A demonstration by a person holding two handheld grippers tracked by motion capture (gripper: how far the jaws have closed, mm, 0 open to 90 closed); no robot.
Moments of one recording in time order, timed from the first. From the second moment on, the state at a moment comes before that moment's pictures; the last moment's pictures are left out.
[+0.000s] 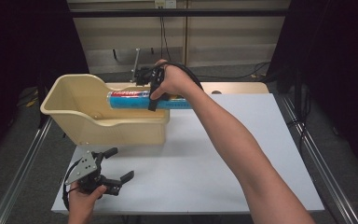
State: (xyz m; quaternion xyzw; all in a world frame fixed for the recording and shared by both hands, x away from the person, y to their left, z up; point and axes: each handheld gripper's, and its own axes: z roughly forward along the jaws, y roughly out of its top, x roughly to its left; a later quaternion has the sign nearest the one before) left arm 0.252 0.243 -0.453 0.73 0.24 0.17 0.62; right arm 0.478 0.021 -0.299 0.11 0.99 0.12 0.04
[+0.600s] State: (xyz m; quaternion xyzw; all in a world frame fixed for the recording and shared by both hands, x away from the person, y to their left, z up) left arm 0.249 0.243 -0.451 0.73 0.24 0.17 0.61; right arm 0.469 -0.011 -0.240 0.17 0.96 0.21 0.07
